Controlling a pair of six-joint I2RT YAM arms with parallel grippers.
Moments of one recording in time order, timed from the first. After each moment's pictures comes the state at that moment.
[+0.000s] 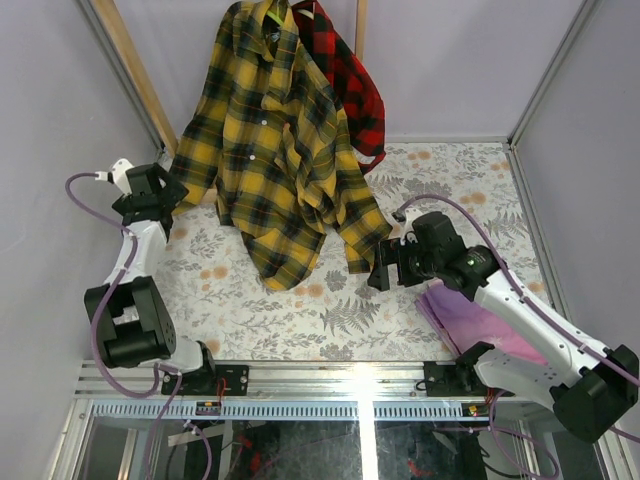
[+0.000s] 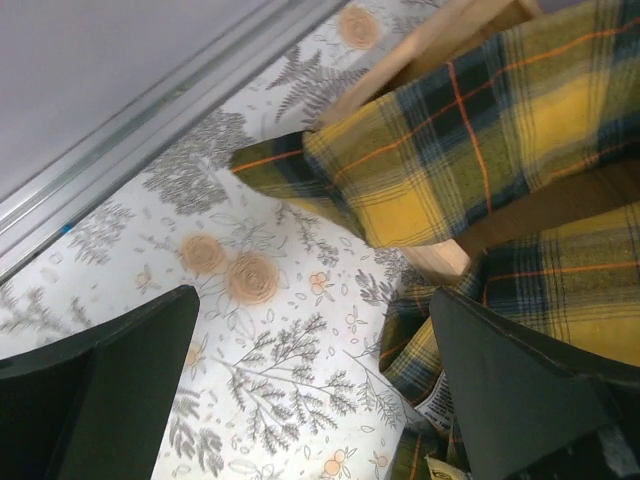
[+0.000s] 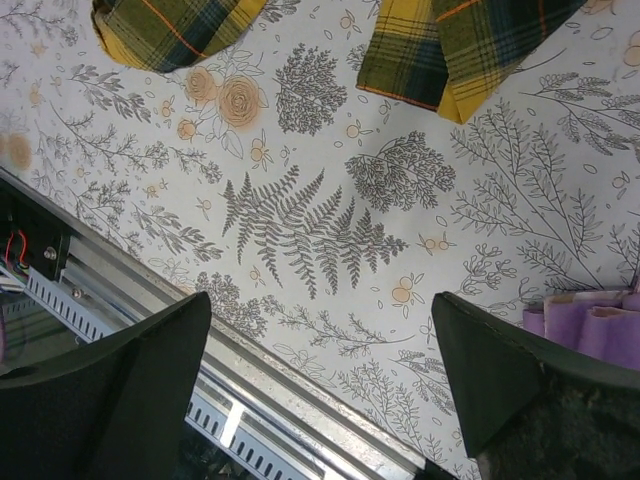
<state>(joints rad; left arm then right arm) 0.26 1.42 1.01 -0.18 -0.26 -0.56 0.60 1.04 0.87 -0.67 -0.21 0.38</state>
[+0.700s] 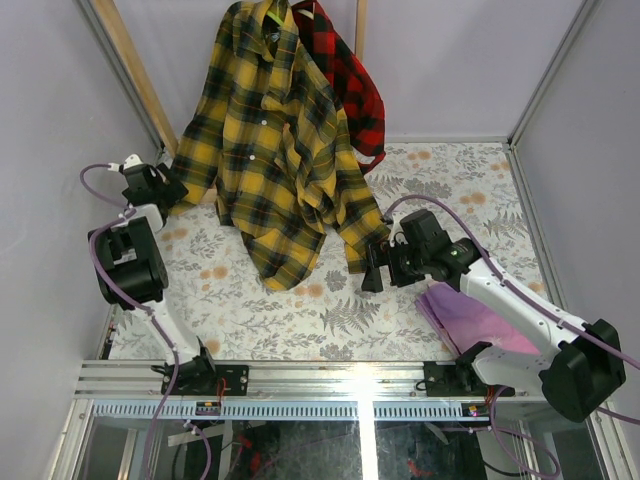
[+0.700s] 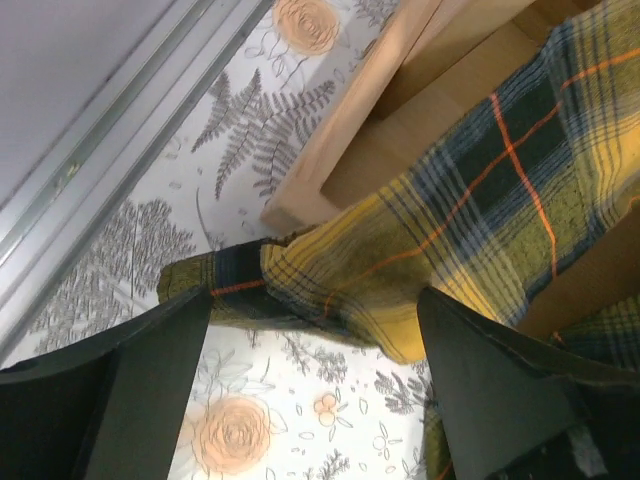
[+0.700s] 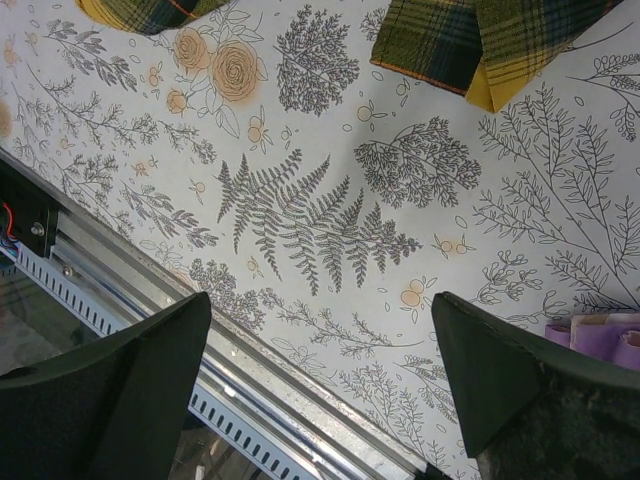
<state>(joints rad) 0.38 1.84 1.12 0.16 0.01 -0.39 0.60 1.16 0.87 -0.63 -0.28 0.35</state>
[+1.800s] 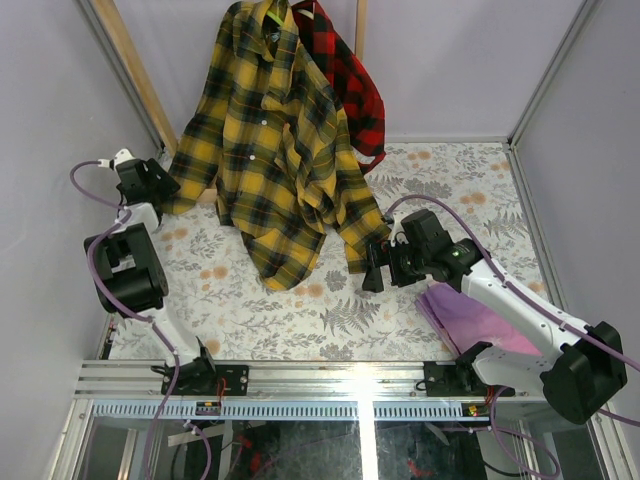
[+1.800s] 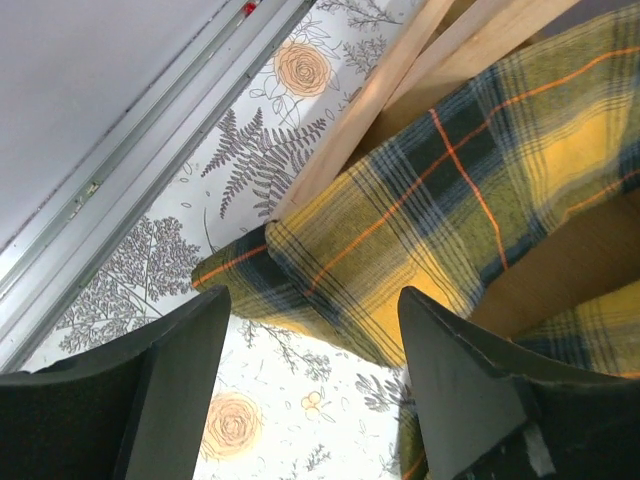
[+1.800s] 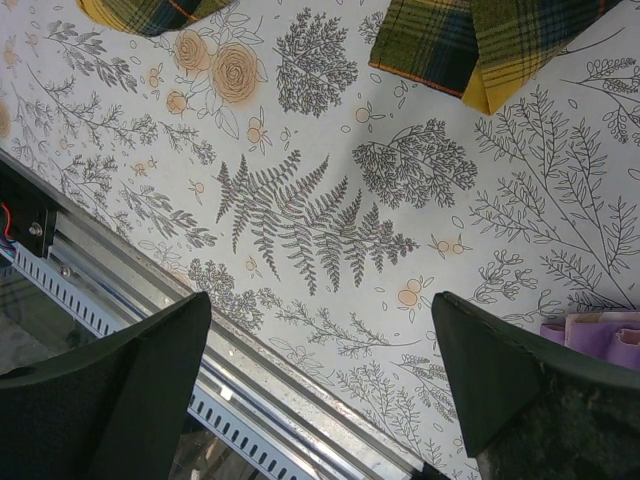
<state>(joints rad) 0.39 1.79 1.14 0.14 0.02 -0.41 0.60 1.16 0.87 -0.63 -0.28 0.34</state>
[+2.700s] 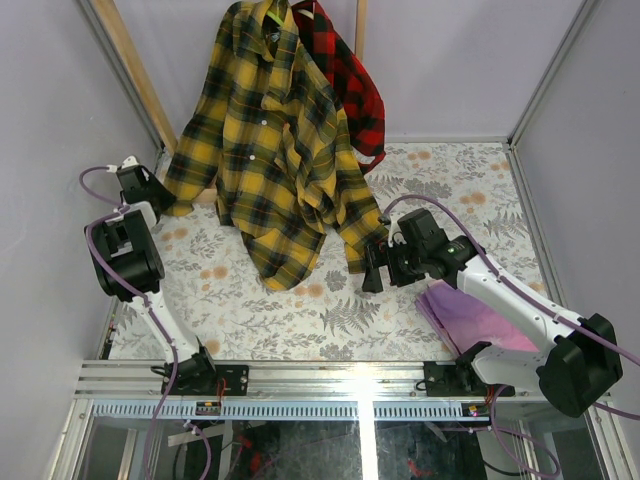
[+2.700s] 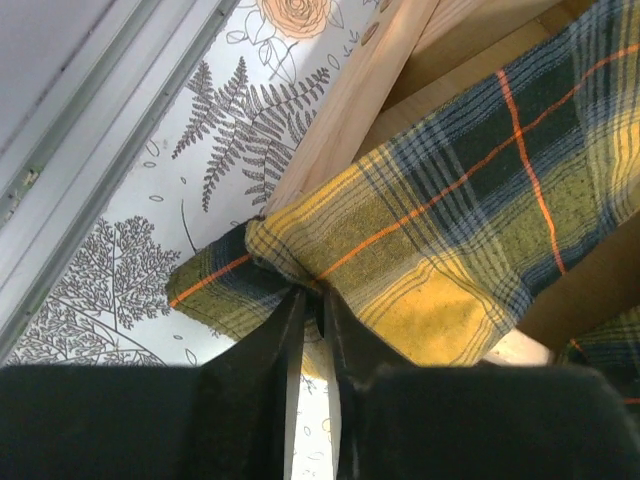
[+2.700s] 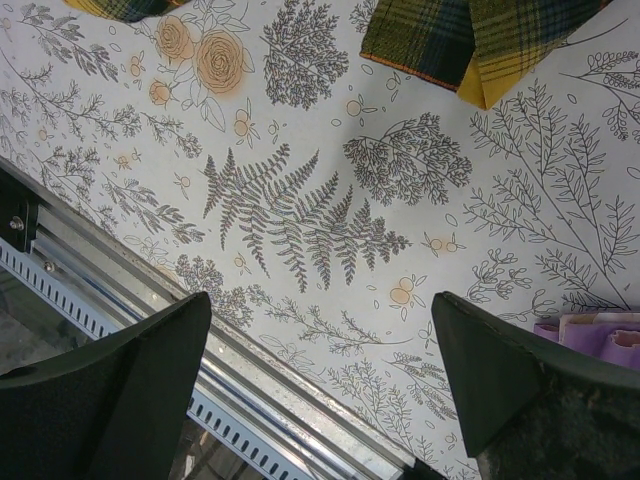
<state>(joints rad) 0.44 1.96 1.22 0.14 0.18 -0.38 0.60 1.20 0.88 -0.65 -0.27 0.32</state>
